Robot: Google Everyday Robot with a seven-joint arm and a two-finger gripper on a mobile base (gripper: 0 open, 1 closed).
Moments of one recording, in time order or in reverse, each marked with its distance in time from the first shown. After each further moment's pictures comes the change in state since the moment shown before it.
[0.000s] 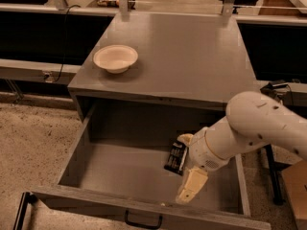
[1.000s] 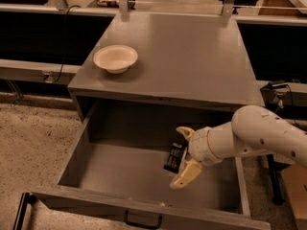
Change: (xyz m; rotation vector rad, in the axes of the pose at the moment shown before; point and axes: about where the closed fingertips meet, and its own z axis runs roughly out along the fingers) arm 0.004 -0.050 0.033 0.126 -0.190 -0.017
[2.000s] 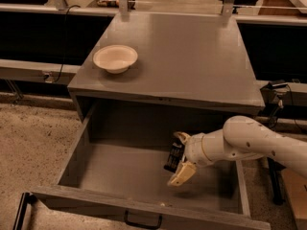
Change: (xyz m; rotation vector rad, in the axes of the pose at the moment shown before) arm 0.040 -0.025 0.056 -0.002 -0.054 0.013
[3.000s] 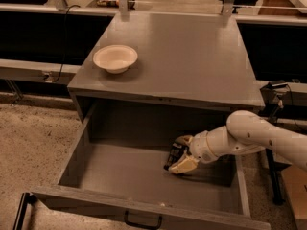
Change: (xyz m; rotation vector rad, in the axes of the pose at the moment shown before) arm 0.029 -0.011 0.008 -0.113 -0.011 0.174
